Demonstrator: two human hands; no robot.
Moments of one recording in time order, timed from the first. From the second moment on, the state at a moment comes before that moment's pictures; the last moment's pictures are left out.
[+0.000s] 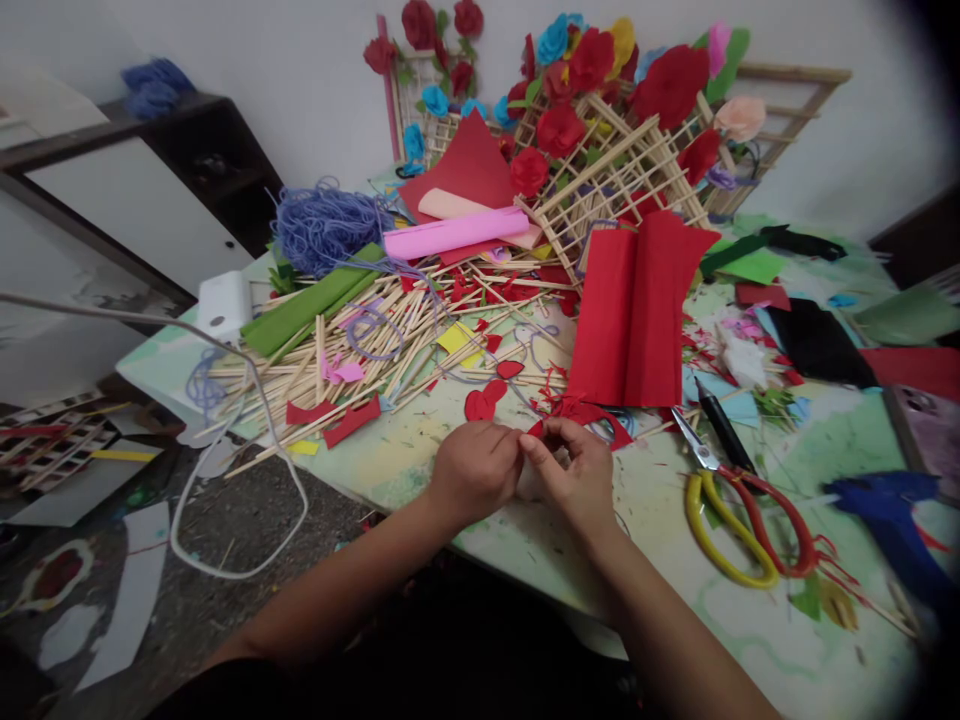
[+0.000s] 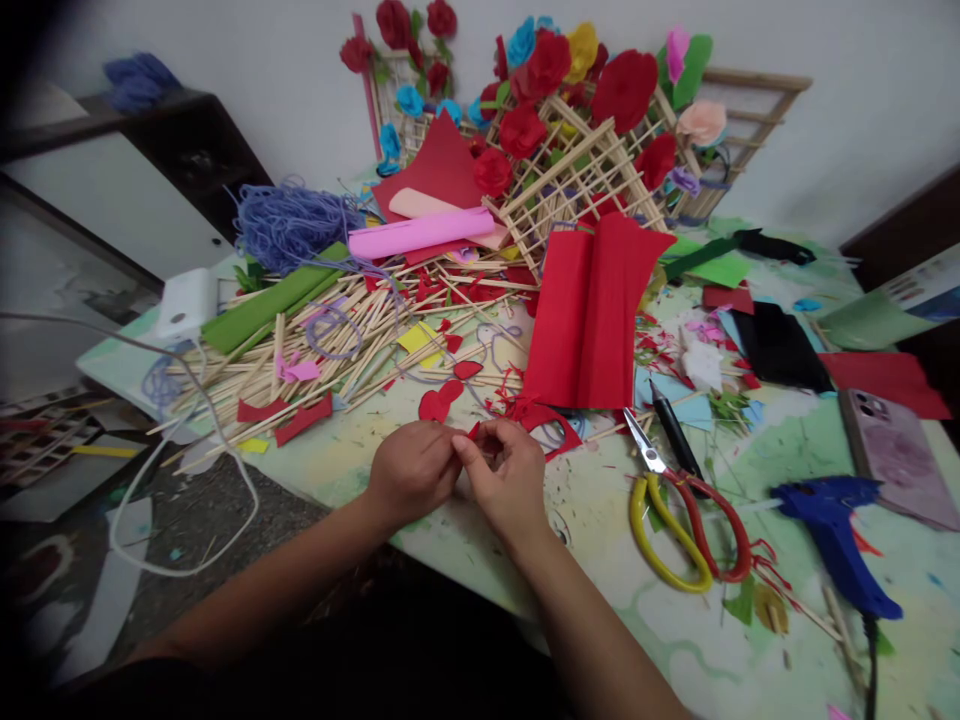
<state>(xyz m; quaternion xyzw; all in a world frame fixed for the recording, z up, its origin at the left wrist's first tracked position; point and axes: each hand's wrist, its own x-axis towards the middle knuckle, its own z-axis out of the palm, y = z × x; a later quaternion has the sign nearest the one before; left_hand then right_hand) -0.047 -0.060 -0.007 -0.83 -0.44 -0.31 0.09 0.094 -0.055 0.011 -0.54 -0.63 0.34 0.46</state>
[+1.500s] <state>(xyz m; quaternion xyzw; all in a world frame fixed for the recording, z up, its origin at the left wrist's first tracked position) -0.052 -0.053 -0.004 -0.58 -0.48 -0.40 -0.52 0.095 -0.063 0.013 -0.47 -0.79 0.05 0.39</state>
